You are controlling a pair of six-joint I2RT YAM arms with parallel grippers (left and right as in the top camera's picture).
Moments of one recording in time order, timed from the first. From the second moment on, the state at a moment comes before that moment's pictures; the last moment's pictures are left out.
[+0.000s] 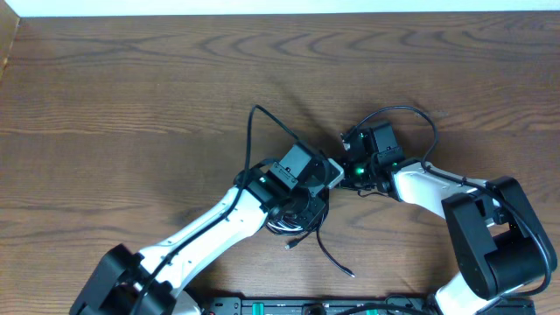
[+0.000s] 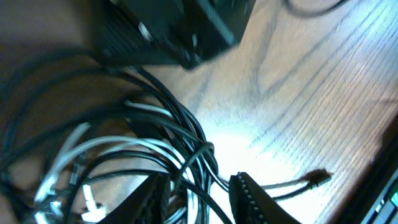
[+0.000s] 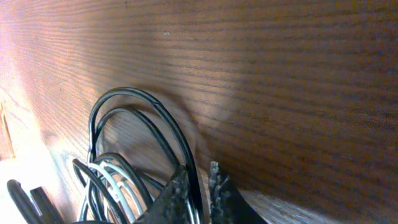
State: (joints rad) left arm -0.76 1.51 0.92 -0.58 0.30 0.00; right arm 0.37 1.79 0.76 -0.04 -0.55 0.54
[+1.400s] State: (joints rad) left arm -0.76 1.70 0.93 -0.52 0.34 0.30; right arm 0.37 1.79 0.76 -0.04 -0.54 0.53
